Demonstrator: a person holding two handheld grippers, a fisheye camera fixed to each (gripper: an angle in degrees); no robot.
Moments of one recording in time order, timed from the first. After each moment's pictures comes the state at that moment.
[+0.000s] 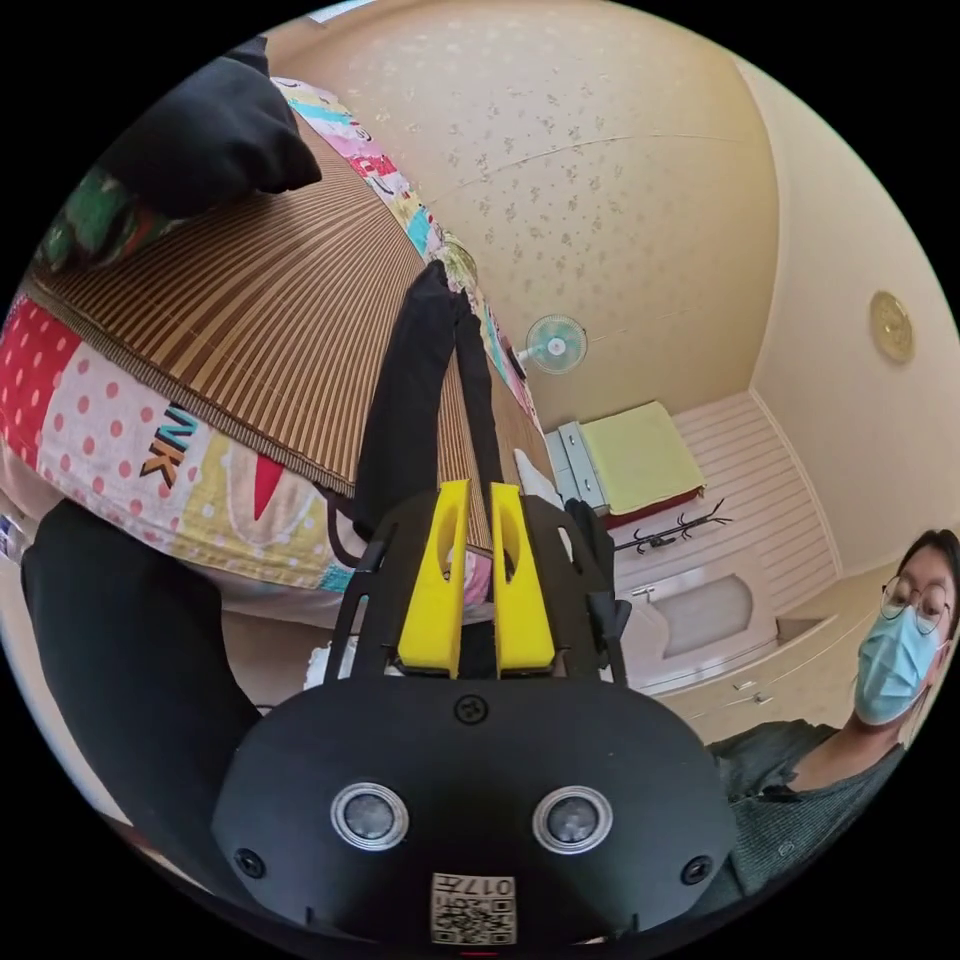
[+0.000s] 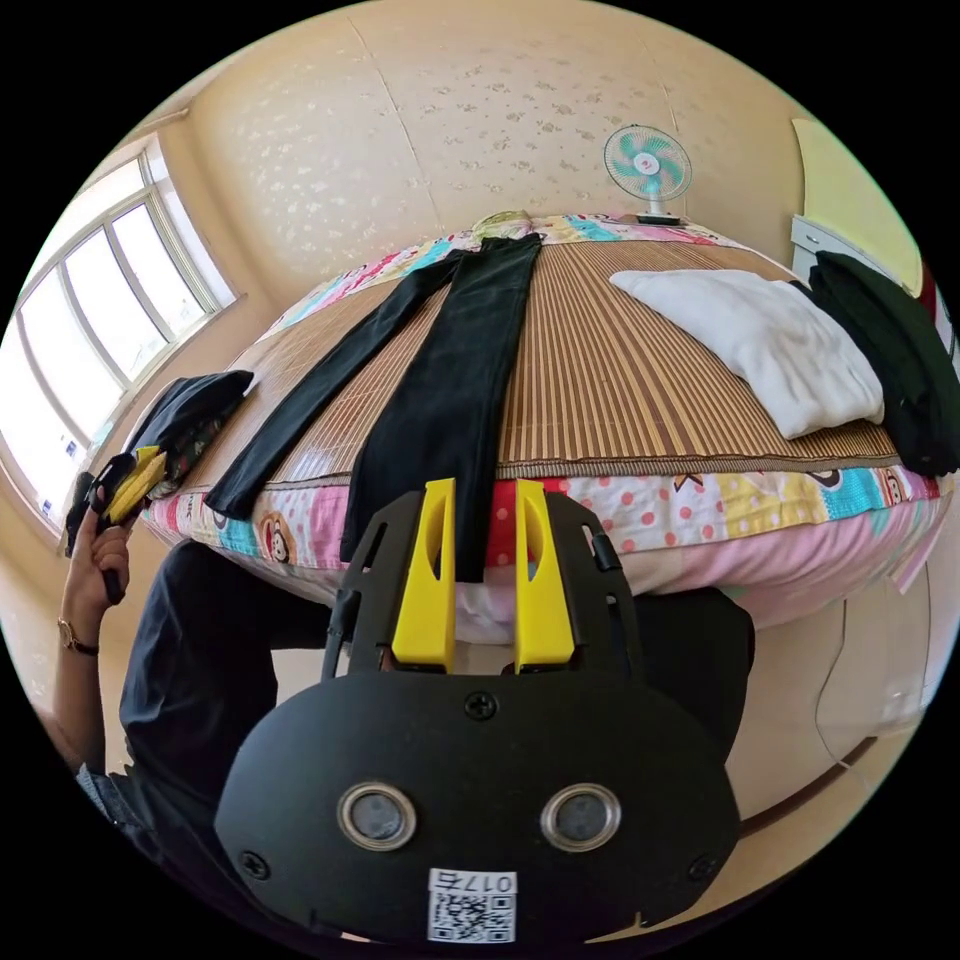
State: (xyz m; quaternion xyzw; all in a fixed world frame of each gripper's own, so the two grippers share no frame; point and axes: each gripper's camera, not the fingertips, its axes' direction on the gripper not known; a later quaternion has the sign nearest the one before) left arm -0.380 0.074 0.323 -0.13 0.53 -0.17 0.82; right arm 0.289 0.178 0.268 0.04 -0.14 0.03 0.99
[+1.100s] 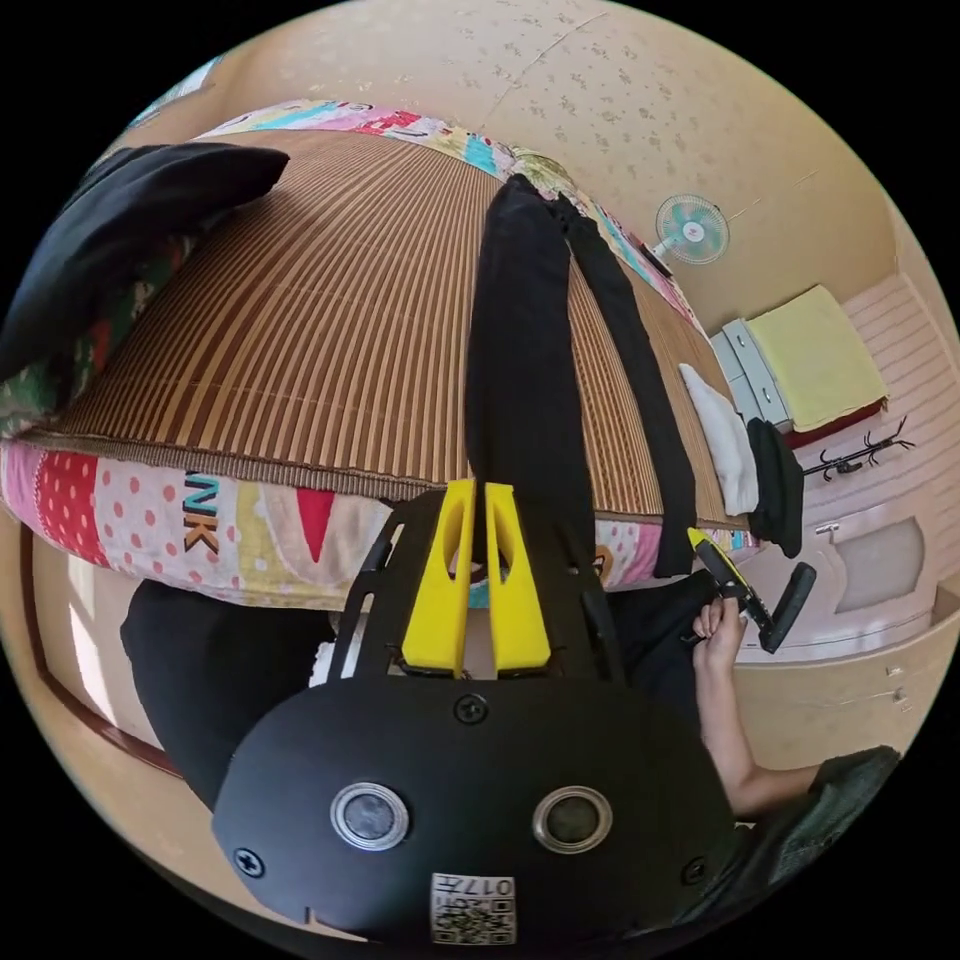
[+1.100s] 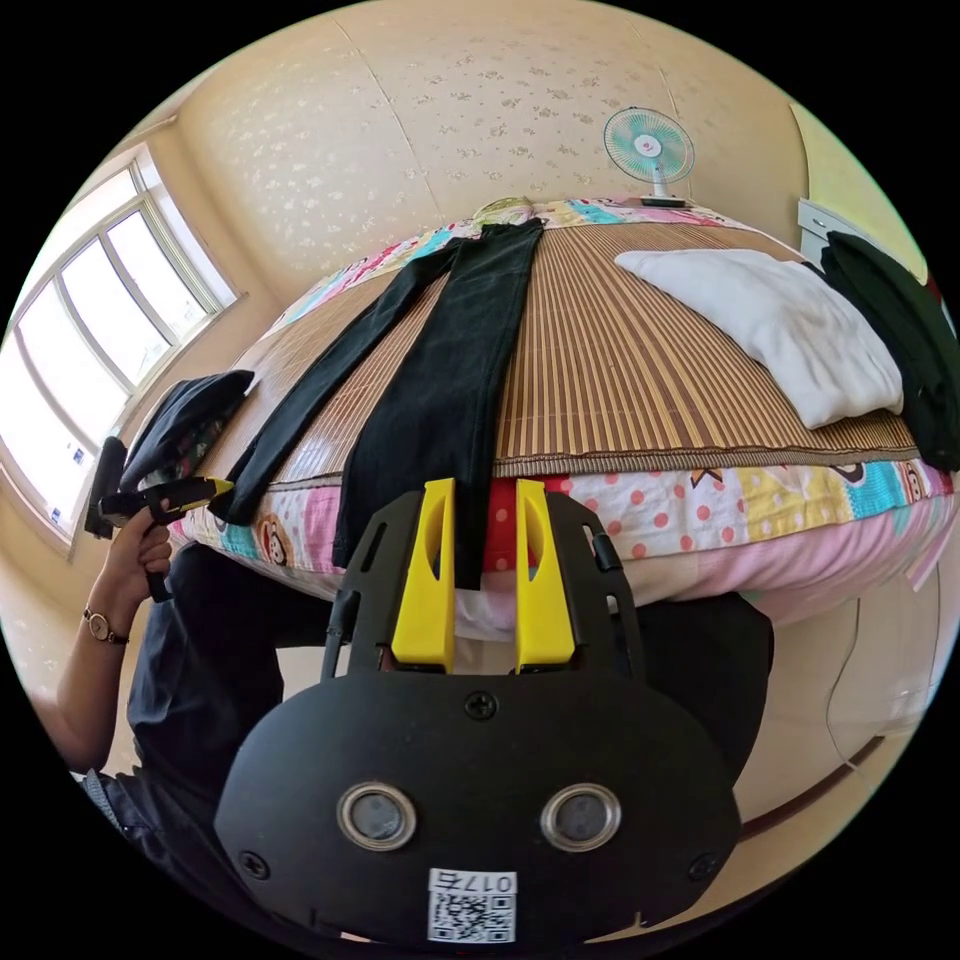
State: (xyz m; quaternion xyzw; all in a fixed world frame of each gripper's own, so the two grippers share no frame) left arm -0.291 0.099 0.372 -0.25 0.33 0.00 0.91; right arm 0.360 0.223 0.258 0.04 -0.16 0.04 0.99
